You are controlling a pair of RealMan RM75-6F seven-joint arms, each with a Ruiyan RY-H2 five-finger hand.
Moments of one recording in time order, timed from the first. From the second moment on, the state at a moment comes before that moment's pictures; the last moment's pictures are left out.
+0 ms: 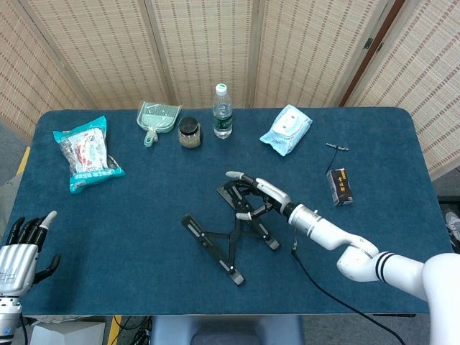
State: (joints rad) left arm -0.10 -1.13 -0.04 -1.65 1.49 1.48 0.15; right arm 0.93 -1.47 0.08 -1.19 -1.64 0.79 1.52
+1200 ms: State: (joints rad) left arm -0.11 -1.14 -0.03 -1.66 1.50 1.46 0.17; right arm 0.68 -1.23 -0.19 -1.42 -1.82 1.27 1.33
